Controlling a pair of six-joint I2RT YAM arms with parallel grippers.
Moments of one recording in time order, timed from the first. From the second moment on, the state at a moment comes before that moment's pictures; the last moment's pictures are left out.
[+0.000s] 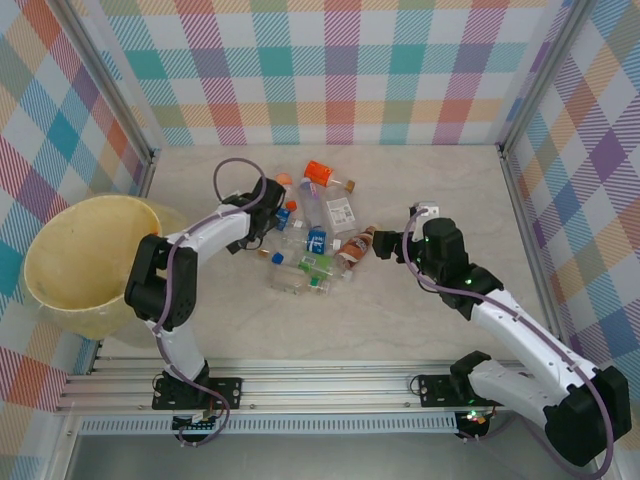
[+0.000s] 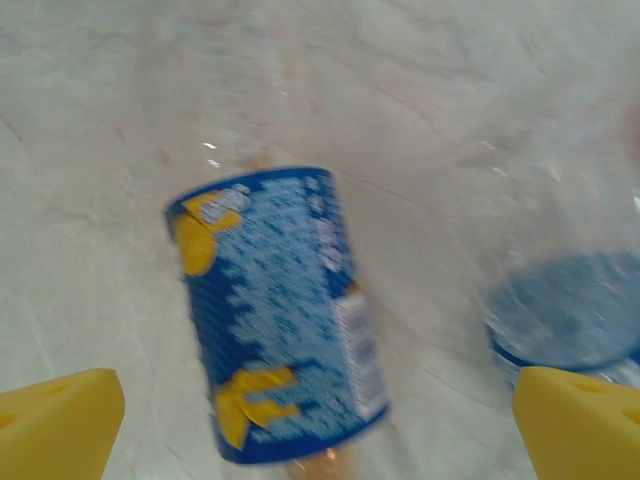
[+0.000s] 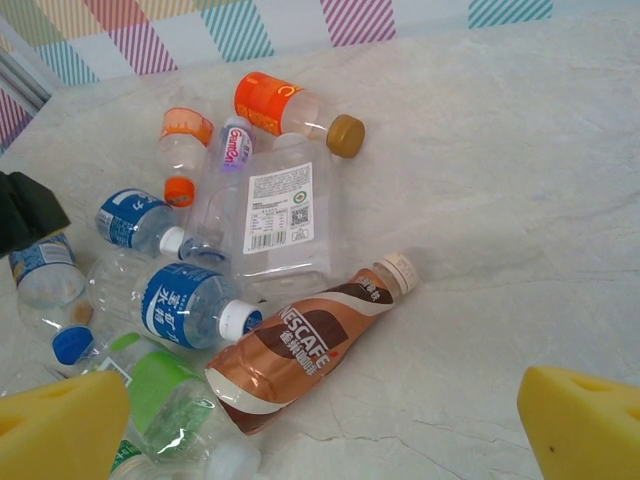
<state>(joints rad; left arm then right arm) -0.39 1.80 1.28 -0.68 -0.48 -1.05 0.52 0.97 0.71 -0.23 0.09 0.36</state>
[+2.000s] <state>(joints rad) -0.39 1.42 1.59 -0.42 -0.35 -0.22 0.52 1.00 0.71 -0.21 0.09 0.36</state>
